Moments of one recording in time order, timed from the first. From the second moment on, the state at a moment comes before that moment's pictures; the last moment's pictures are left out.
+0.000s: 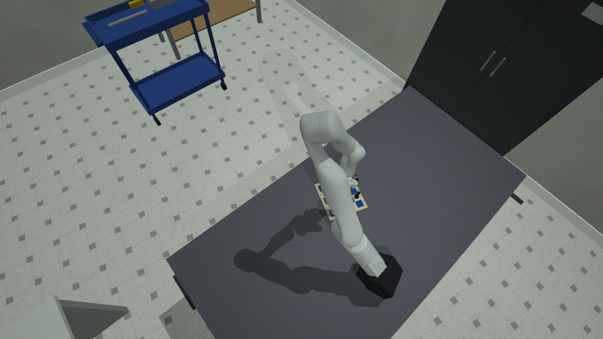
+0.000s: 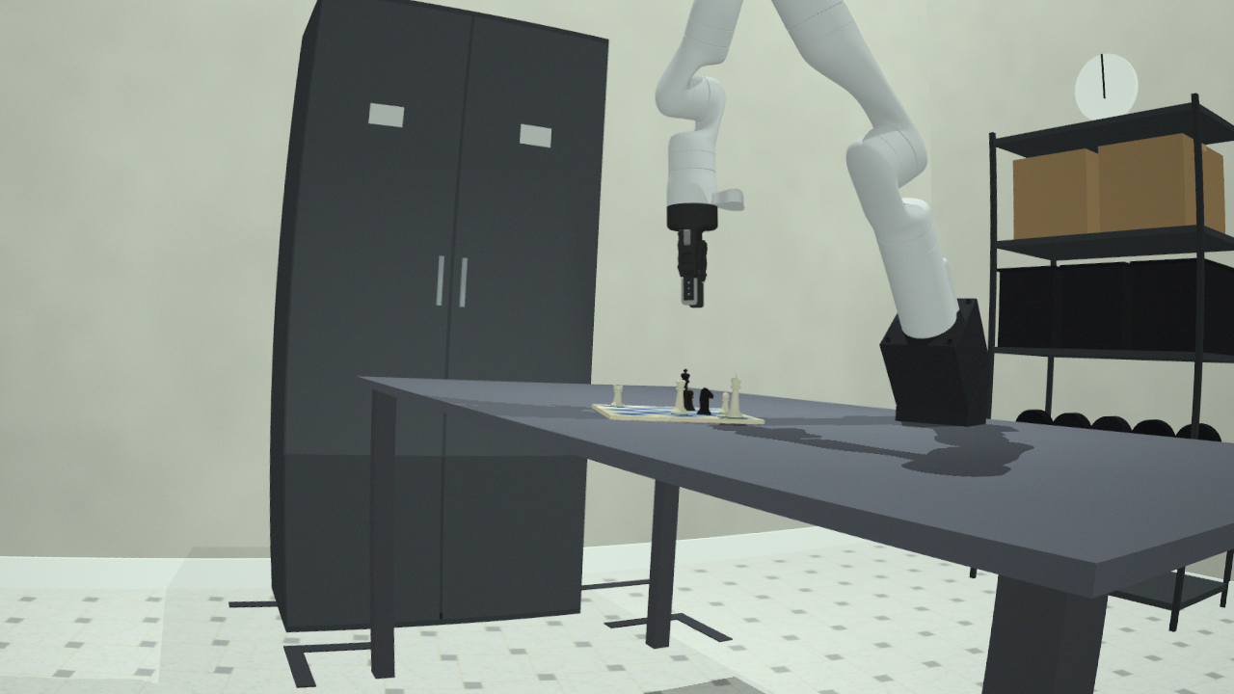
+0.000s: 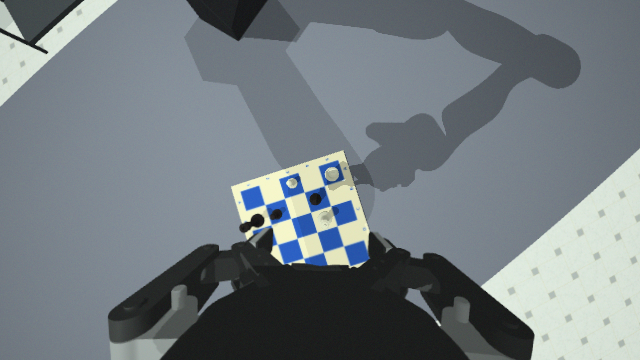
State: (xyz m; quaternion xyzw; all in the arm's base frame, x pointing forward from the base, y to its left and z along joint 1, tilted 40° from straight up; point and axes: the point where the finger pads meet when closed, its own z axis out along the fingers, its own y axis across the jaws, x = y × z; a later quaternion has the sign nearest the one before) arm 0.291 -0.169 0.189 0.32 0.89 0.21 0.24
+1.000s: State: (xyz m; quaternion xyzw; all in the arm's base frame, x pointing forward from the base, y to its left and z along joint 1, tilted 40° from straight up) arm 0.280 -0.158 0.159 -0.32 0.91 0.04 0.28
